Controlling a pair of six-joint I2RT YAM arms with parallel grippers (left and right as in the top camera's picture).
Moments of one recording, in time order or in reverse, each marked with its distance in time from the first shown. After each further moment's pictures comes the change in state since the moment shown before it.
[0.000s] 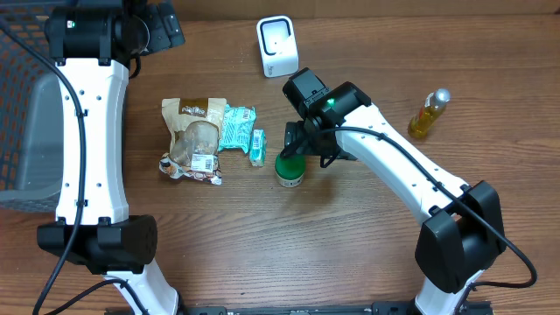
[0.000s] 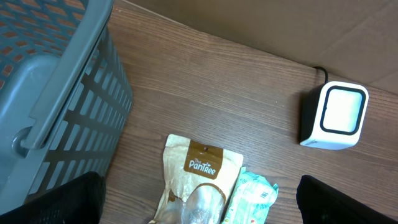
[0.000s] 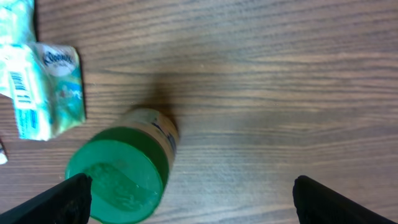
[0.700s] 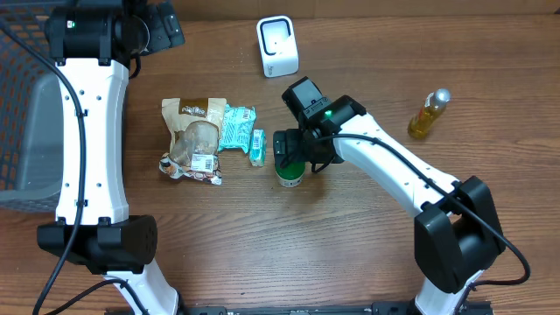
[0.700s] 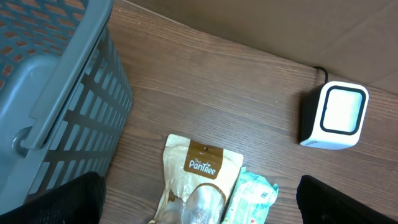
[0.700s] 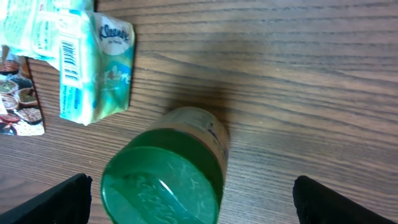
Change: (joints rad) left arm 0.000 0.000 0.000 0.000 0.000 0.000; right arm 0.007 0.000 -0.130 0.220 -0.177 -0.127
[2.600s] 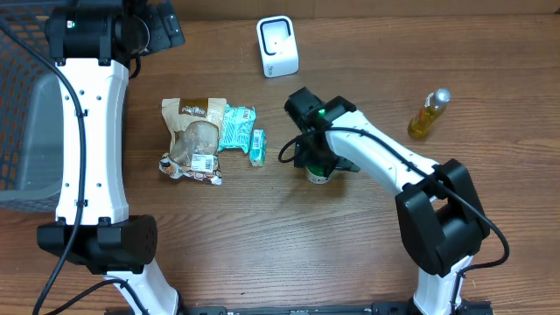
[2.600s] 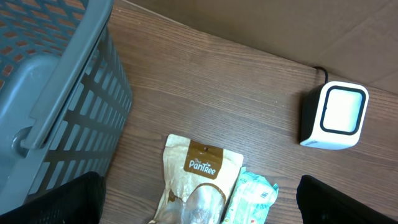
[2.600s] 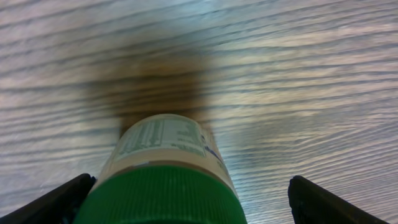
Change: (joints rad) left arm 0.000 0.000 0.000 0.000 0.000 0.000; right arm -0.023 0.100 -0.002 -0.128 0.263 0.192
